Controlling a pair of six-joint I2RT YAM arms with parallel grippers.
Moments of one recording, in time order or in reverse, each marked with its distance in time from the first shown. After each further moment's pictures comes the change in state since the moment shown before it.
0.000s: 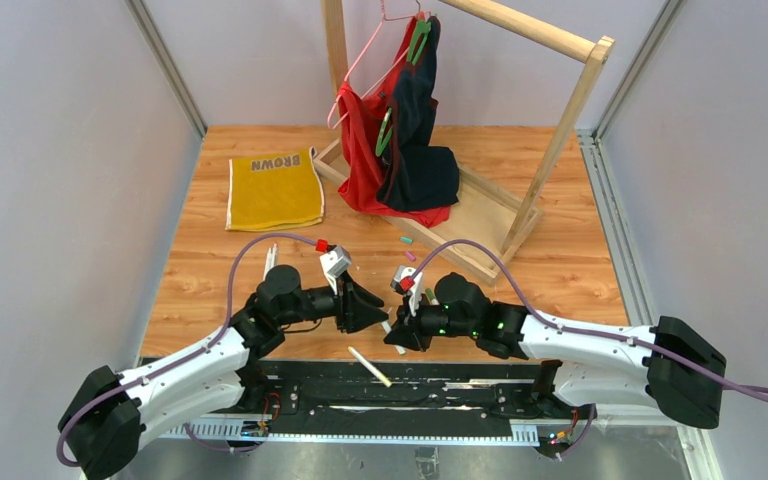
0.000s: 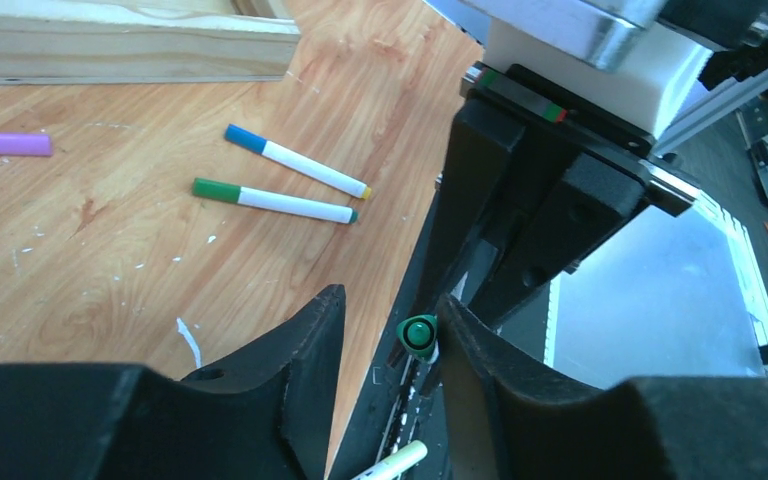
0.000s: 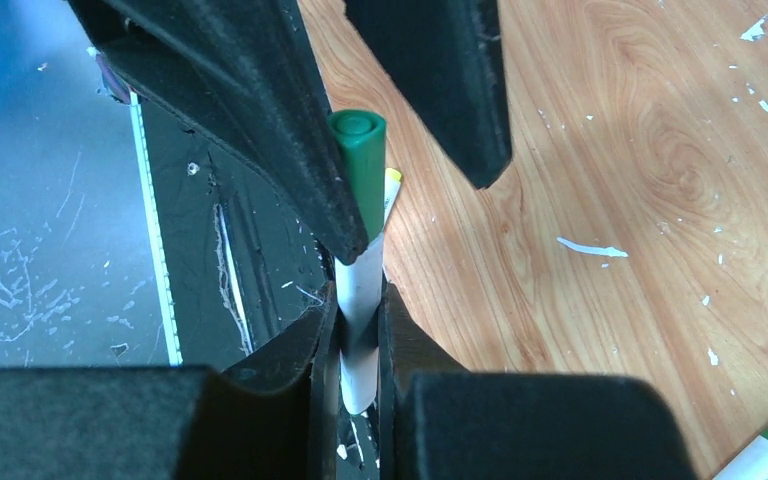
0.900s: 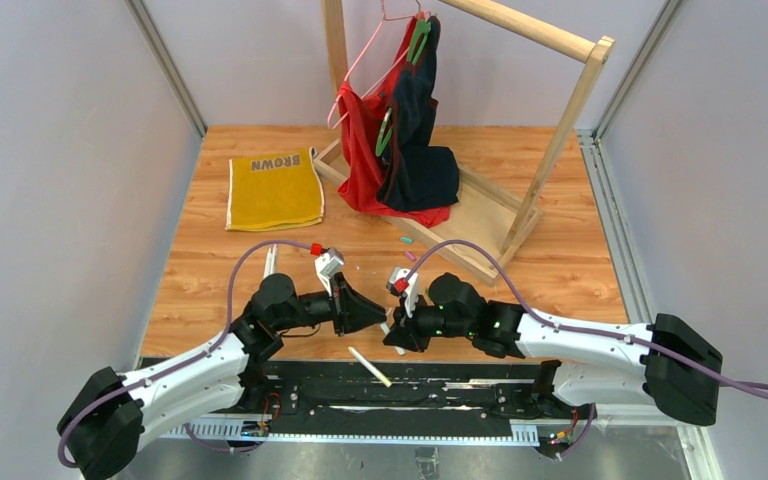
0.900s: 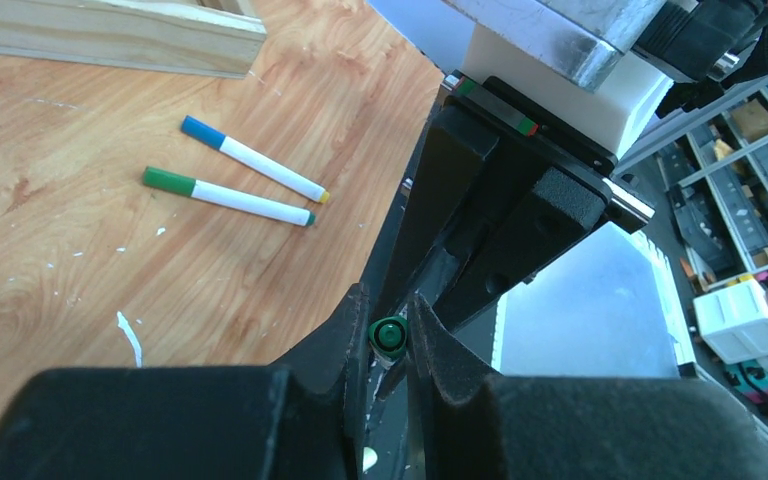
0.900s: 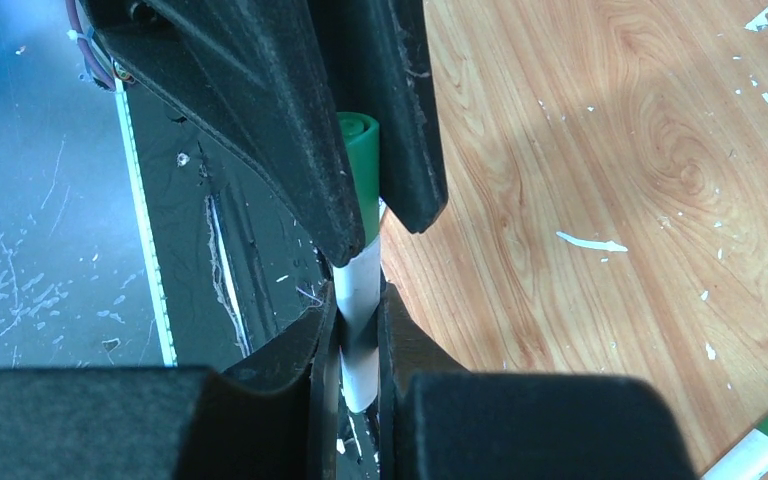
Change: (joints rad) left arm -0.008 -0.017 -0.072 0.132 0.030 -0.164; right arm 0.010 0.025 0.035 -0.048 0.046 -0.014
